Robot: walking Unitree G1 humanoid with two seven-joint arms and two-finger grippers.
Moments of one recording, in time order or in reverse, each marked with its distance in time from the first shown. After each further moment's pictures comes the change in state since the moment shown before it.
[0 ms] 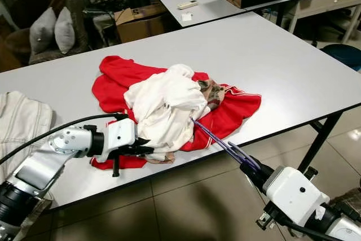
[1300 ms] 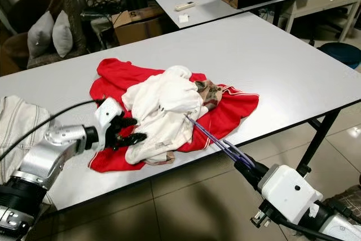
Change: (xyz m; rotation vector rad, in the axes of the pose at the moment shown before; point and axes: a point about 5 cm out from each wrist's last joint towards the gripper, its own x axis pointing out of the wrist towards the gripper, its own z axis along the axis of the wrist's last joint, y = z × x) left arm -0.002 0.024 -0.046 -0.470 -0.003 0.314; right arm 0.006 0.003 0.003 0.013 -0.036 0.006
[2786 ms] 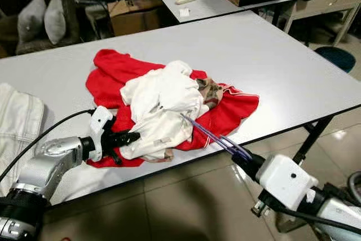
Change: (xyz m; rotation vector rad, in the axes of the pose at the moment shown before) left arm -0.005 -0.007 -0.017 -0.180 -0.082 -0.012; right arm 0.013 -0.014 0.002 -0.056 -0.034 0.064
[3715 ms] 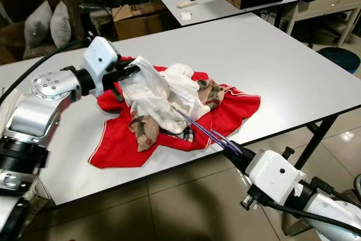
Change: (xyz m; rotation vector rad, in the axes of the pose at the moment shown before) left arm -0.008 0.009 0.144 0.664 -0.185 0.176; right arm 0.013 0.003 0.008 -0.014 -0.057 -0.022
